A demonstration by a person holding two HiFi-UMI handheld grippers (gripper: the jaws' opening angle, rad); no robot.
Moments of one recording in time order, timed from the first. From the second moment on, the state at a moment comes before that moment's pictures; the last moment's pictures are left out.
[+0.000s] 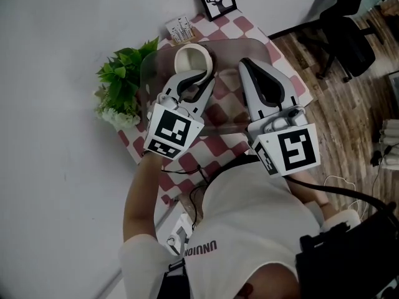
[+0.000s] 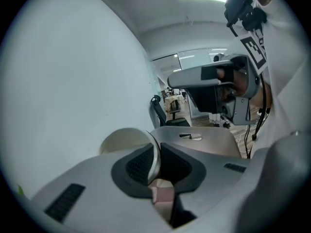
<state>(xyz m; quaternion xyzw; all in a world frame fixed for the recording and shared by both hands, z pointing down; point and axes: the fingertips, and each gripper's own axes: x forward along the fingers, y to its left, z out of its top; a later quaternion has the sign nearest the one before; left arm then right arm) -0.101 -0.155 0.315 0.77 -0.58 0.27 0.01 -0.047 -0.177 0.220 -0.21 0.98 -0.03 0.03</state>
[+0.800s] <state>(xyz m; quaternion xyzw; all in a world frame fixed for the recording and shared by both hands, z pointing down) -0.116 -0.113 0.263 0.70 -0.67 0.24 -0.03 -0.056 -0.154 0.208 -0.15 0.99 -0.02 0.05</state>
